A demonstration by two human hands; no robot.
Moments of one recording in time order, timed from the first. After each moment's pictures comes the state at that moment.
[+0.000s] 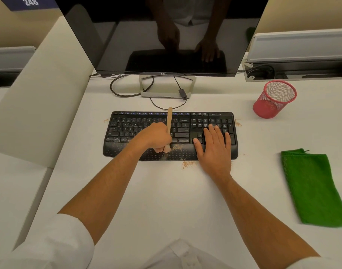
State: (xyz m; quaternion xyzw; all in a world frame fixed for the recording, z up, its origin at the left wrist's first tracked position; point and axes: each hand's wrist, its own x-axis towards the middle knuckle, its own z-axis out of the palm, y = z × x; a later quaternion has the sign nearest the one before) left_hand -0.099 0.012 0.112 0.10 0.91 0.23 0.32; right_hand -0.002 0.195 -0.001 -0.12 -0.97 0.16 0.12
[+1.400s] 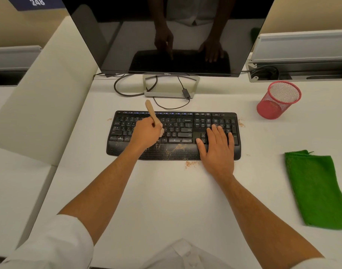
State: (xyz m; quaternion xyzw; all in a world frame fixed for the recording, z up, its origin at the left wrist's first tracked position) left_hand -0.100 -0.019 0.091 0.01 0.92 0.36 0.13; right_hand -0.001 0.194 -0.002 -0.12 -0.97 0.16 0.13
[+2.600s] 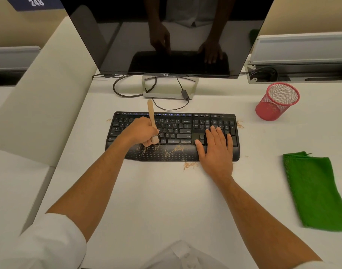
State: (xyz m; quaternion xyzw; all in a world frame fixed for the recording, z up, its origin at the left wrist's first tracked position) left_hand -0.120 -0.032 0.106 0.03 0.91 0.32 0.27; right_hand -0.001 0.194 0.000 -0.12 -0.97 0.16 0.13
